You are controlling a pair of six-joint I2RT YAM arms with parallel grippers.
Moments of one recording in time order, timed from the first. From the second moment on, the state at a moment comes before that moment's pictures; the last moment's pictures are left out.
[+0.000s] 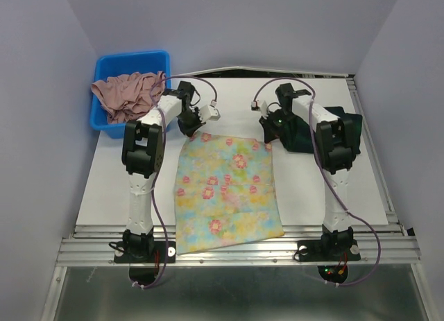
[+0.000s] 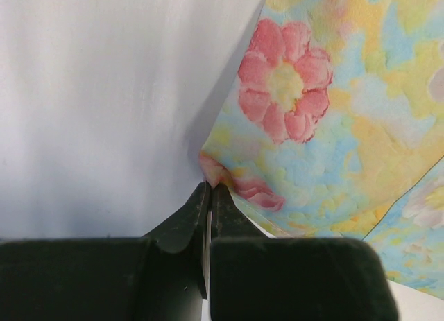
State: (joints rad) left arm -0.27 2.25 1.87 -0.93 0.25 0.97; right arm 0.23 2.30 1.90 -0.99 -0.58 -0.78
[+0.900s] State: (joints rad) left arm -0.22 1.84 1.71 -0.74 0.30 0.86; right arm 0.15 2.07 1.93 -0.84 -0.57 -0.65
